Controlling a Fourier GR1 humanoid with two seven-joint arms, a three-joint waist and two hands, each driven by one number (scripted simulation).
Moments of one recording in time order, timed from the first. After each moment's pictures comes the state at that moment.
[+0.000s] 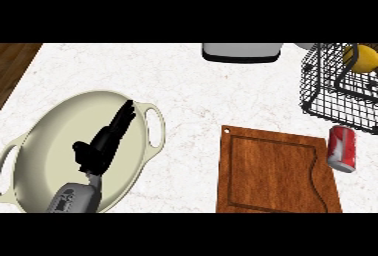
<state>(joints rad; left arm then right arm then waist) -0.15 0.14 -0.12 -1.33 0.05 -0.06 -0.09 -1.20 -0.91 -0.41 -0.22 0.19 0.20 0.17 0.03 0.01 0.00</state>
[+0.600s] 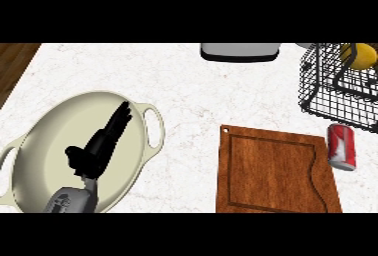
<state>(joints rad) -0.12 0.15 -0.11 -1.37 0.06 -0.07 -0.10 -1.00 -1.18 -0.62 -0.17 0.04 0.14 -0.03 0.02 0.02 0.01</state>
